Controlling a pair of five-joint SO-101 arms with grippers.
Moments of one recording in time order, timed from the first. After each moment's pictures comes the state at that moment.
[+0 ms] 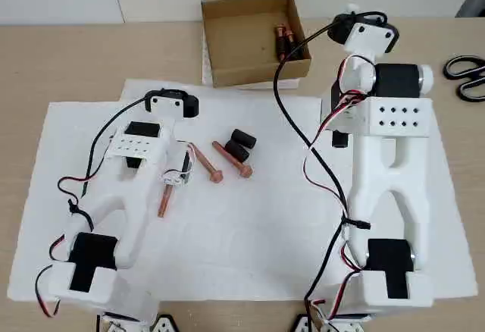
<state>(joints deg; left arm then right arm) 3.2 4.6 26.0 67.1 2.9 -2.1 0.7 -19.6 98.8 -4.1</state>
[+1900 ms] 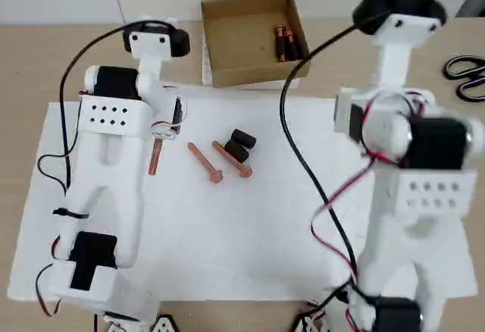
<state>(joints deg) 3.6 4.6 -16.1 98.9 5.5 -2.1 -22.4 -19.0 97.1 -4.1</state>
